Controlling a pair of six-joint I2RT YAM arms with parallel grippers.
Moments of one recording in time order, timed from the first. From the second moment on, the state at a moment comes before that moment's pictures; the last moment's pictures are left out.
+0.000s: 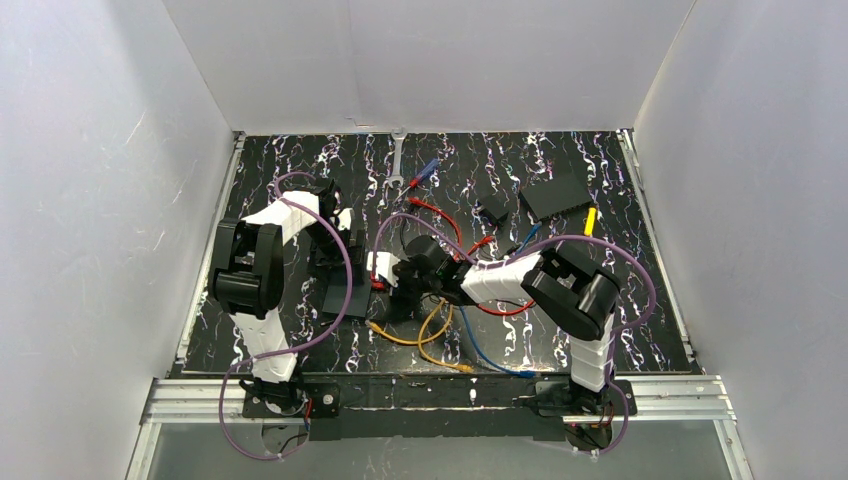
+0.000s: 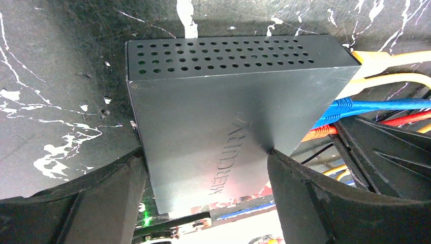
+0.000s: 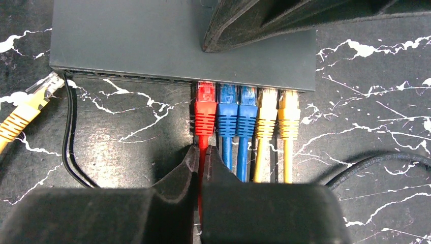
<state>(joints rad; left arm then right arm) -0.19 1.86 1.23 -0.97 0.26 -0.15 1.01 1.91 0.99 0.30 -0.28 -0.48</state>
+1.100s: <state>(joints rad) -0.15 1.37 1.16 -0.92 -0.16 -0.22 1.08 1.82 0.99 0.35 0.05 -0.26</state>
